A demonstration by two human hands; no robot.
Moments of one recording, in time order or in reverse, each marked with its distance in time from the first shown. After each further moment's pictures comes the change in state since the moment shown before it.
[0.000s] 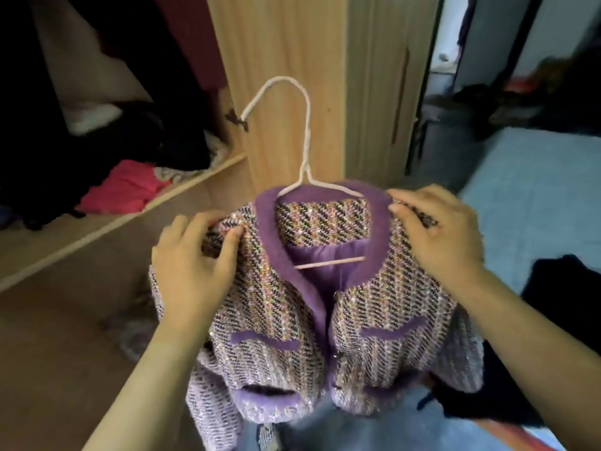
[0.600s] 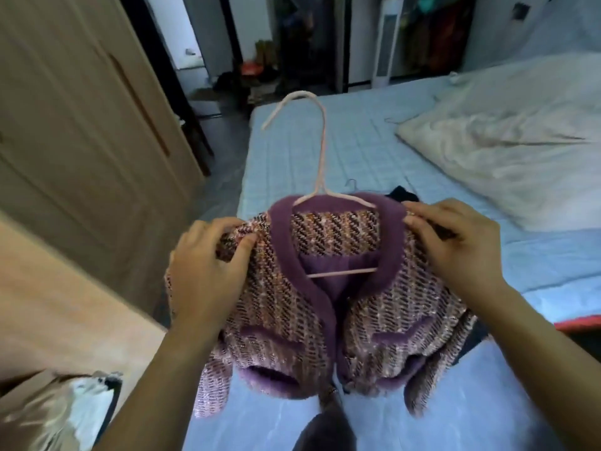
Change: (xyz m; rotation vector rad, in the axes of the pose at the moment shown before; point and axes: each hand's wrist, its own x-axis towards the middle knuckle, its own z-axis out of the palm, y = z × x) left_hand -0.045 0.319 0.209 -0.556 -0.529 0.365; right_hand -0.150 0.133 -0.315 -0.590 0.366 0.425
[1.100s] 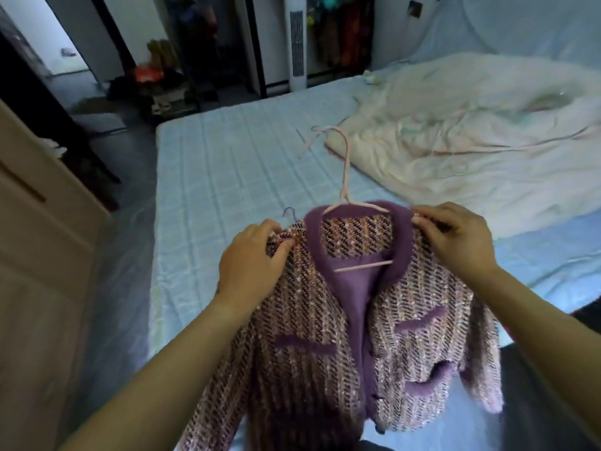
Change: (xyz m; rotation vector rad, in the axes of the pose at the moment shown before) left_hand 0.189 0.041 0.269 -0.102 -0.446 0.189; right_hand 0.123 0.226 0.028 -0.280 -0.014 0.300
